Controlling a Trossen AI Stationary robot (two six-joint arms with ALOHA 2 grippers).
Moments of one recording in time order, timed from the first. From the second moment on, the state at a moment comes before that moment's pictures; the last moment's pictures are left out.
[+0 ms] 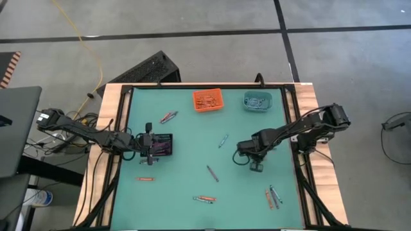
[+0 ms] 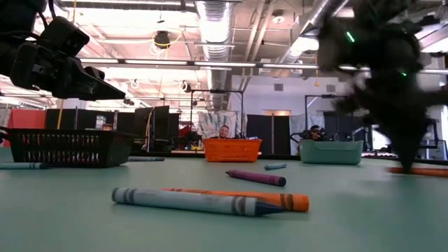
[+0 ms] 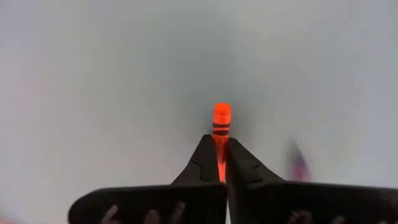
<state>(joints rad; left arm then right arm) -0.25 0.58 0.01 0.41 -0.40 0.07 0.16 1.55 0.81 -0.86 -0.03 0.39</state>
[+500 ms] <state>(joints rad) -0.25 0.58 0.01 0.40 -0.41 0.06 0.05 1.55 1.06 -0.38 0.07 0.15</state>
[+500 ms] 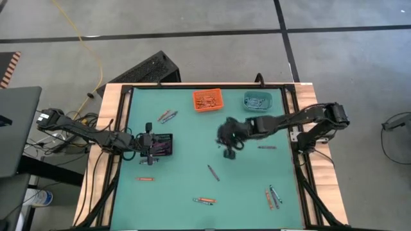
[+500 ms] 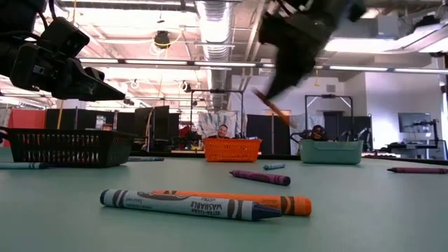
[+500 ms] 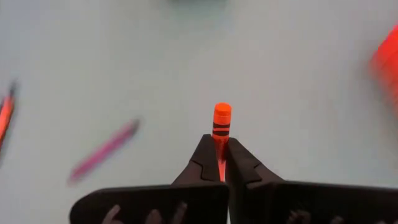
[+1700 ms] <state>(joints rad) -0.25 0.58 0.01 0.35 -0.40 0.04 -0.33 1.94 1.71 -0.65 0.28 -0.32</state>
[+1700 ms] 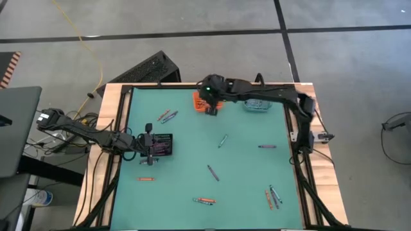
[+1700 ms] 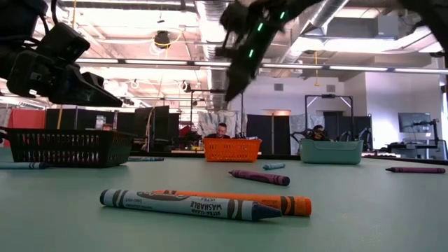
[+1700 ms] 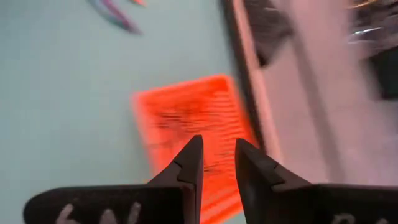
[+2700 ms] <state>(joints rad) -0.43 0.67 0.17 0.34 -0.02 -0.56 0.49 1.28 0.54 0.40 0.30 -0.15</state>
